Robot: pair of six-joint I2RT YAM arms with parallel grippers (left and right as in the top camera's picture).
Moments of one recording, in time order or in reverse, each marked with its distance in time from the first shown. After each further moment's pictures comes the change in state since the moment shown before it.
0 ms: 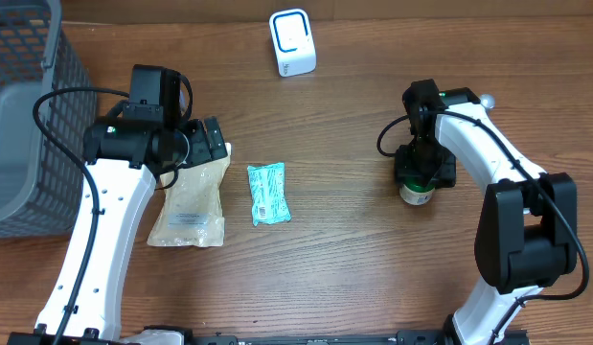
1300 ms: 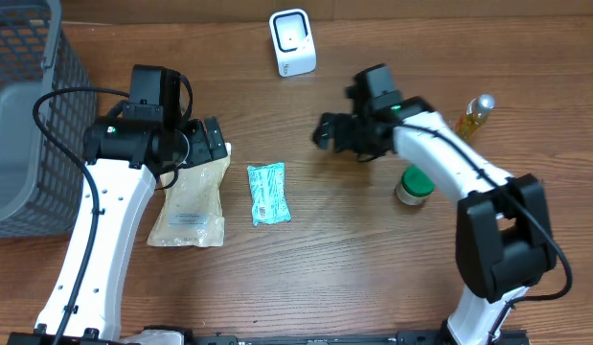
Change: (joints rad) left arm 0.000 0.000 0.000 0.000 0.000 0.000; right arm 0.234 0.000 -0.001 0.578 -0.357 0.125
